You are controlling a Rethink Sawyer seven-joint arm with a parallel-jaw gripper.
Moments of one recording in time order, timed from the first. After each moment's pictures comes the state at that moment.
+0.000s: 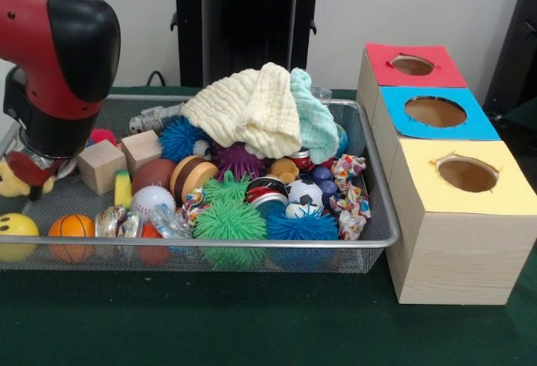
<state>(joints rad) -0.55 -0.30 0.02 1.19 -0.67 0.75 0.53</state>
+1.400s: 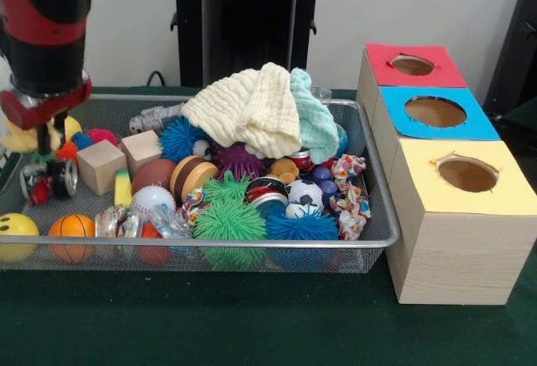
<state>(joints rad) -0.71 -0.56 0.14 1.46 -0.46 0.72 0.53</state>
